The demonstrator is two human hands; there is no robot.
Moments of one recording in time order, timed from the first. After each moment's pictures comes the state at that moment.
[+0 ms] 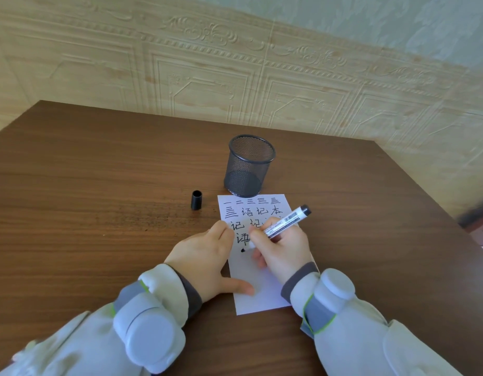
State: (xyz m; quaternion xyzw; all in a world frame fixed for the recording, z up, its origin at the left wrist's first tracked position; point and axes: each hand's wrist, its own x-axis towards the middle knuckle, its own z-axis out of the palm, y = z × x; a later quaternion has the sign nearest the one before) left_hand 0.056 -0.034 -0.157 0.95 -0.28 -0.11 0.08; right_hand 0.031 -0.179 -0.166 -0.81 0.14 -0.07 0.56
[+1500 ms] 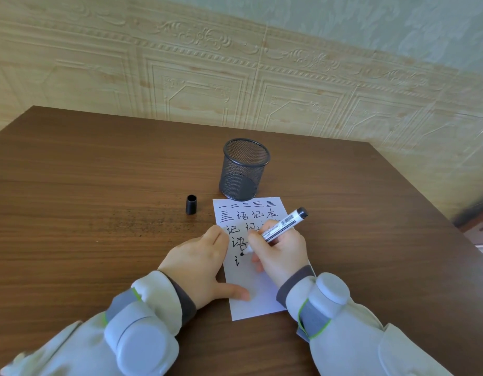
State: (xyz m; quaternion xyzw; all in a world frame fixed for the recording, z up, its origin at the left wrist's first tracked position) left_hand 0.056 -0.033 -0.157 0.95 -0.28 -0.12 0.09; right_hand 0.031 -0.183 -0.165 -0.82 0.15 -0.09 0.54
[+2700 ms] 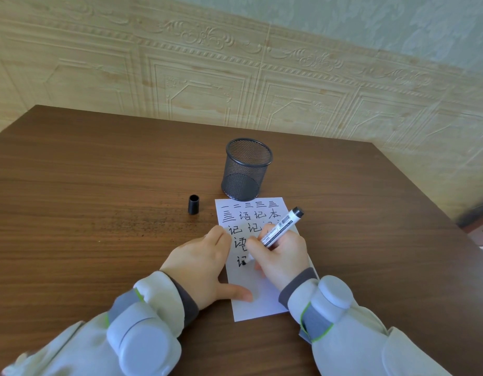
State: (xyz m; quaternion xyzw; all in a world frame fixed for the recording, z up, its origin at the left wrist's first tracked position) left_hand 0.056 -0.034 -0.159 0.95 -0.29 -0.11 0.10; right_hand 0.030 -0.184 -0.171 -0.85 0.13 -0.08 0.50
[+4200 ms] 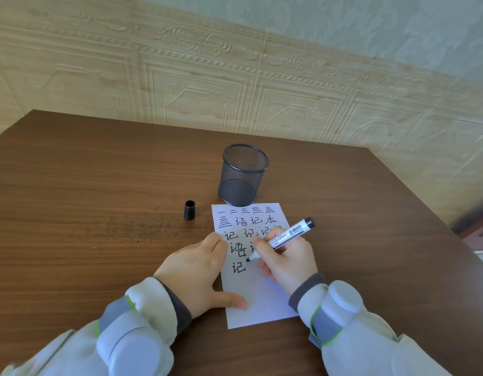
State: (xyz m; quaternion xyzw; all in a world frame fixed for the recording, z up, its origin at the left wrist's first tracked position) left_hand 0.054 -0.033 -0.153 0.94 -0.30 -0.12 0.09; right_hand 0.031 -0.202 -0.170 -0.82 0.14 -0.08 0.55
